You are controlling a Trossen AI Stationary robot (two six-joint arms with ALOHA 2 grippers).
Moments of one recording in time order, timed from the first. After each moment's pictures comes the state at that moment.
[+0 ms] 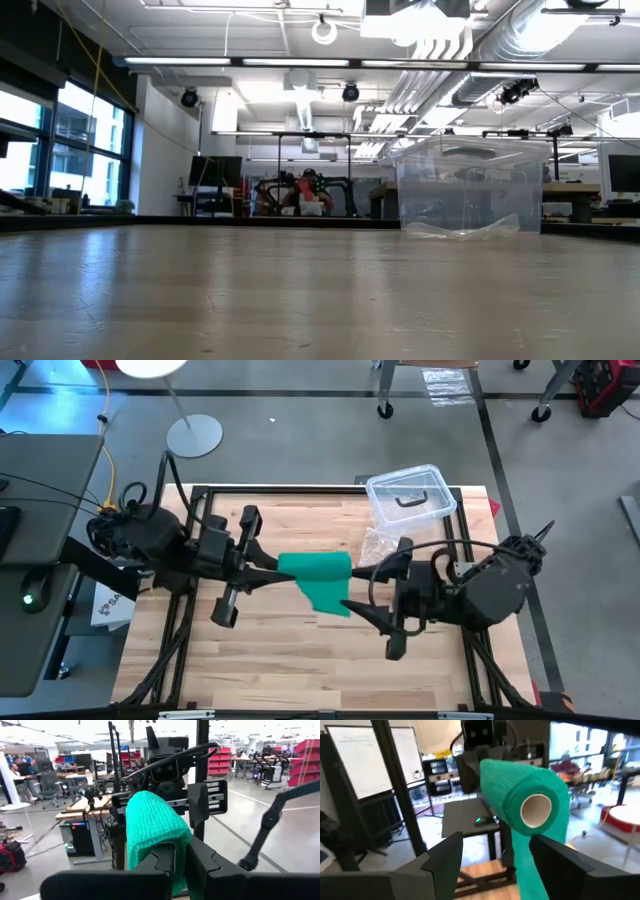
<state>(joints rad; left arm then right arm) -0.47 1.52 2.09 -0.51 -0.33 0.06 0.65 1.77 2.34 -0.58 0.80 0.14</state>
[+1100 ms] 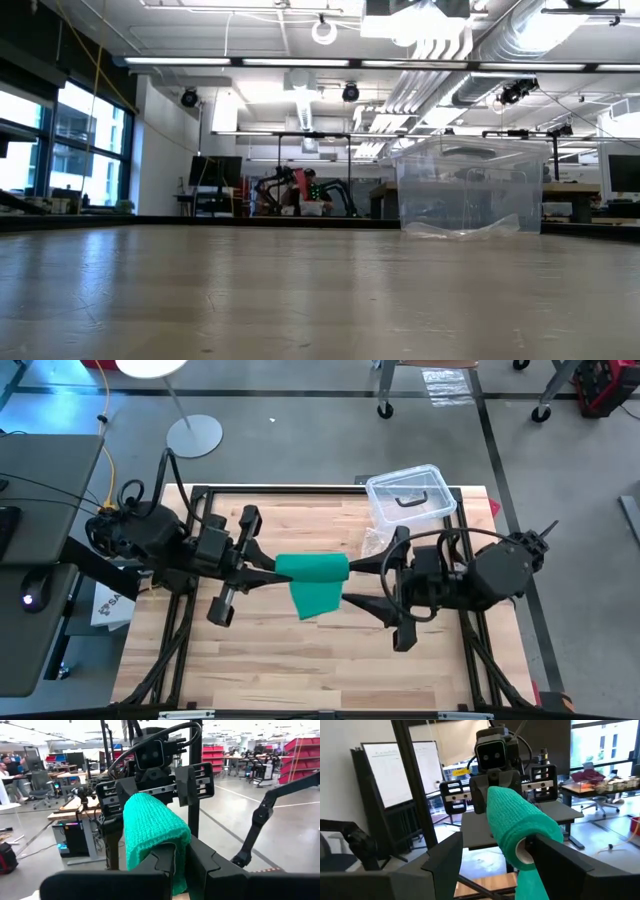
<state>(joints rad) -0.45 1.51 2.09 -0.52 -0.28 0.06 0.57 1.76 2.34 -0.54 0.64 0.13</state>
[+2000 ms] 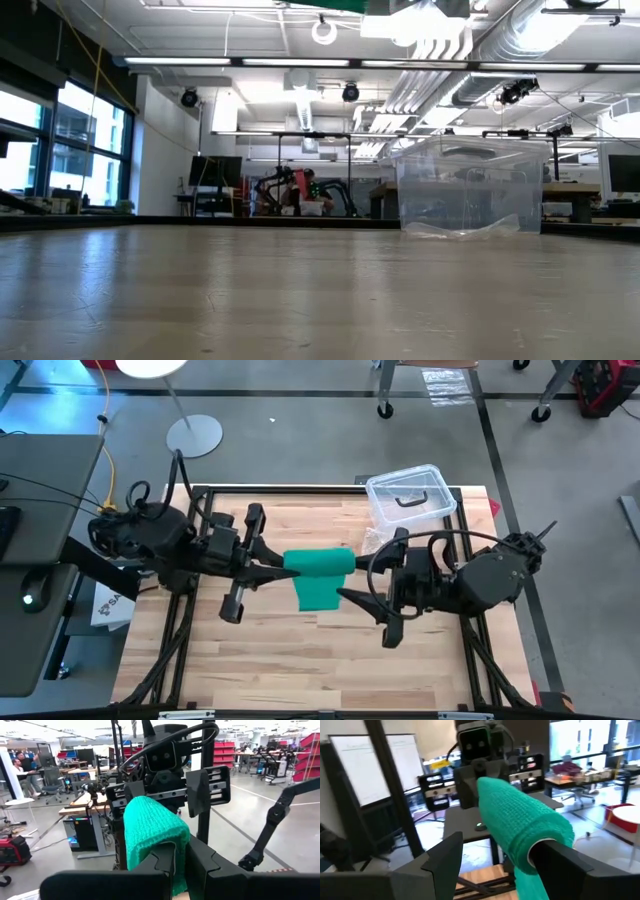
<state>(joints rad) -0.45 1.53 2.09 -0.52 -0.31 0.05 0.57 1.77 2.34 -0.58 0.74 0.17</state>
